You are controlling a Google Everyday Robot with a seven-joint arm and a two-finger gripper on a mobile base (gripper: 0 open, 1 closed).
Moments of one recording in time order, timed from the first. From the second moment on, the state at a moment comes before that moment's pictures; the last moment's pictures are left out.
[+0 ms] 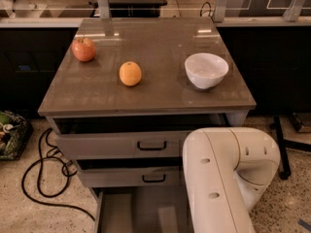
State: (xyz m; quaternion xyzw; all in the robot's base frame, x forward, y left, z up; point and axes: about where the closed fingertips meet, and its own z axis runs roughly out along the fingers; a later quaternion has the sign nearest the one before) arm 0.301 -0.187 0.181 -0.73 0.68 0.09 0.08
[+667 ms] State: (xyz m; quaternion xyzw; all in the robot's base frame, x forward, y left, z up) arm 0.301 -0.180 0.172 -0.72 0.68 0.09 0.12
